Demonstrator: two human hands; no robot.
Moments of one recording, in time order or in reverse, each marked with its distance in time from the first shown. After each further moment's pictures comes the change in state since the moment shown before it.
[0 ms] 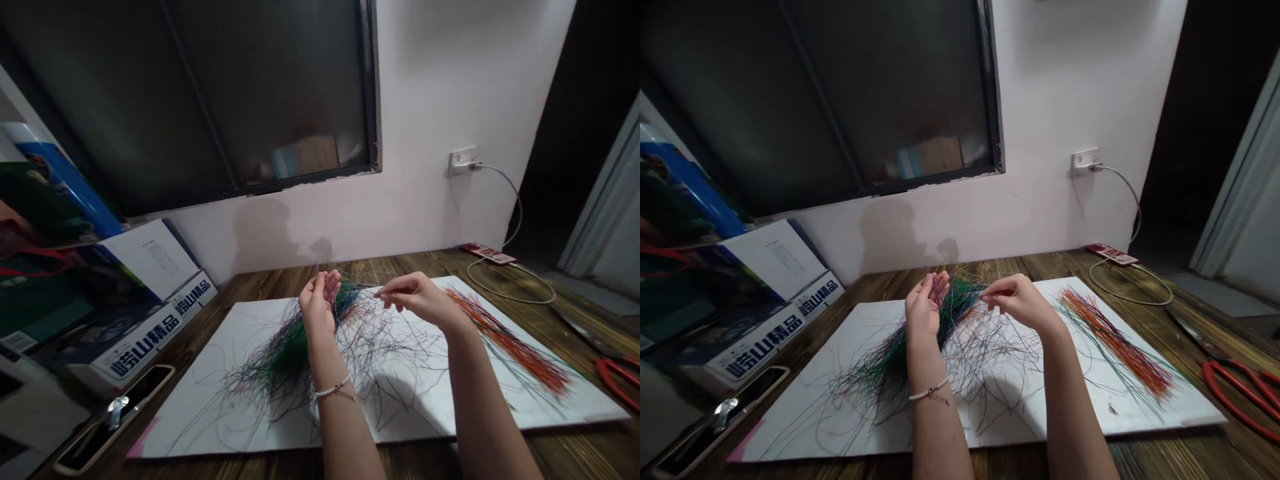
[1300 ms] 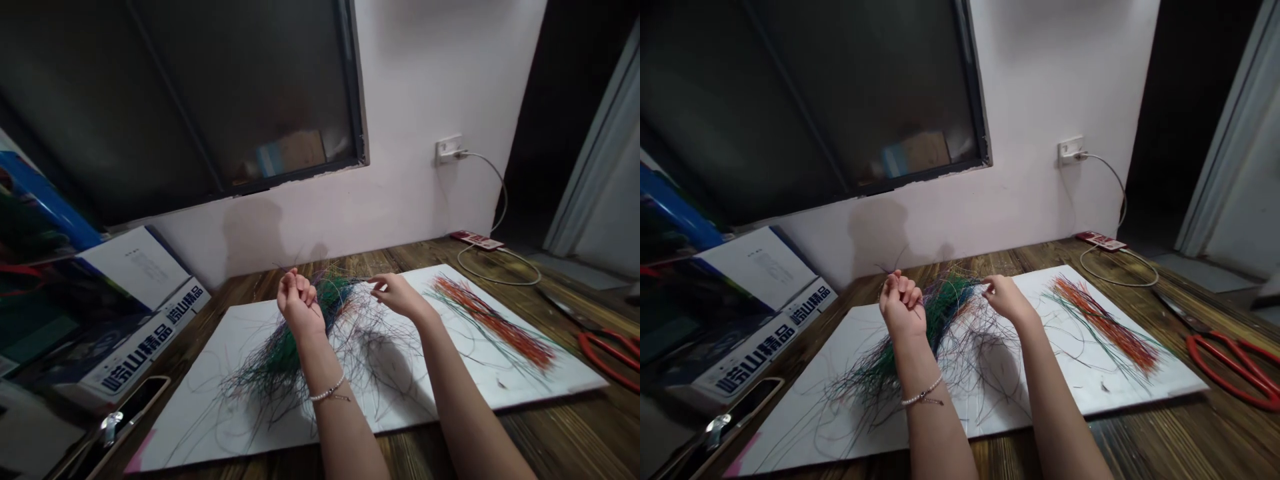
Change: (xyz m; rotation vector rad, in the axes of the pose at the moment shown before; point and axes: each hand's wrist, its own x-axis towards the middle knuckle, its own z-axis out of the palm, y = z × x) left_hand -0.007 0.019 0.004 -0.248 -0.105 0.277; right_hand 0.022 0.040 0.017 -0.294 0.094 0.169
